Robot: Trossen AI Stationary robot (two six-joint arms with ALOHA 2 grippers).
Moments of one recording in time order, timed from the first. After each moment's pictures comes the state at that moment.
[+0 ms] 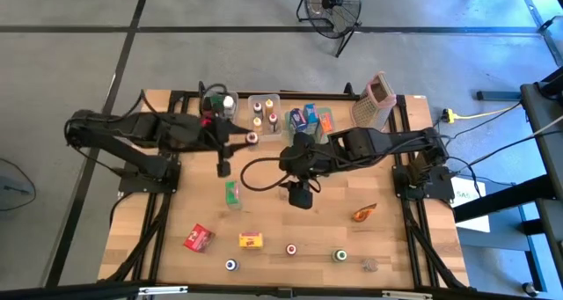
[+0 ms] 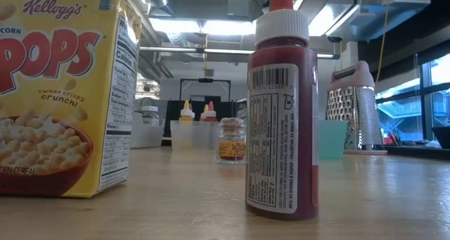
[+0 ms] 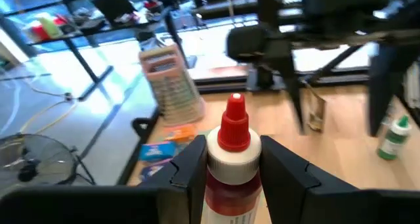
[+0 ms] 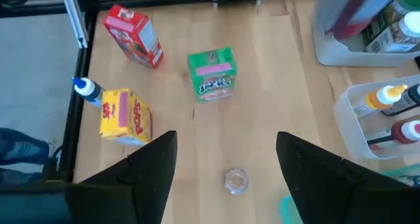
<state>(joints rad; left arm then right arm) -0.18 1.13 1.34 -0.58 -0.43 0.05 0.25 1.87 2.14 -1.12 0.15 0.26</state>
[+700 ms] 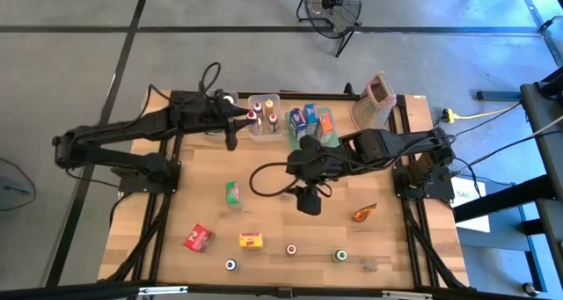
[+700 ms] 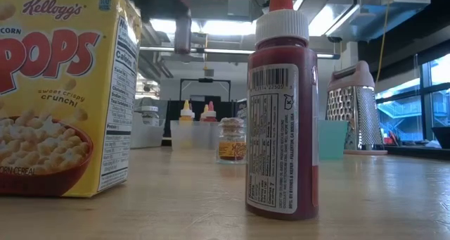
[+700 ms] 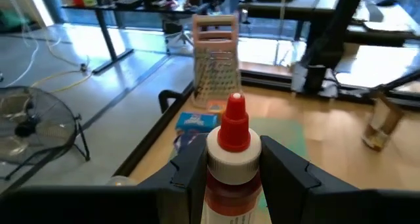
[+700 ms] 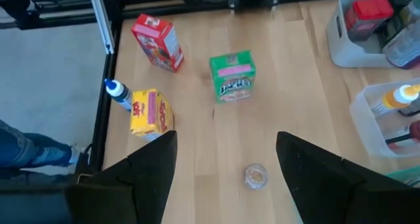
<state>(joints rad) 0.30 0.97 0.86 -0.14 -0.07 0.00 0.29 1.83 2.14 -1.13 0.14 0.31</state>
